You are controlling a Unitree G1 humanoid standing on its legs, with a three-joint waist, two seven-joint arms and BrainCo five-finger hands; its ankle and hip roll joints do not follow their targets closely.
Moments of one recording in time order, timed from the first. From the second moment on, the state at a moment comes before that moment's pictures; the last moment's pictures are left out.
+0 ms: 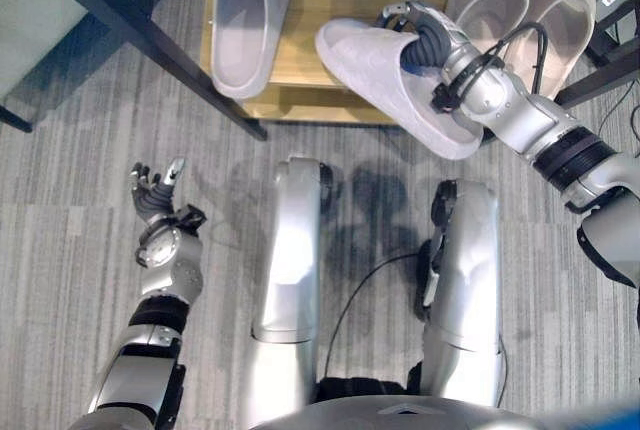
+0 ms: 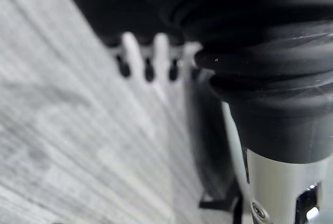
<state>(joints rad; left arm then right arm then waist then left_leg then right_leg) -0.35 0.49 -0.02 0.72 -0.92 -0.37 0.35 -1.41 -0.61 0.98 0.78 0.10 -0.14 -0.18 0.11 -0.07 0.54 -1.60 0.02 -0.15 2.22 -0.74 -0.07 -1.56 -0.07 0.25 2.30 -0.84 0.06</state>
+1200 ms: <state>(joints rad) -0.11 0.45 -0.20 0.68 -0.79 -0.38 0.20 -1.54 -0.57 0.79 1.32 0.32 -0.15 -0.22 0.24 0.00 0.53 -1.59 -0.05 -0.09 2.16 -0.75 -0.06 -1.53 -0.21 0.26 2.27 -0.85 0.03</state>
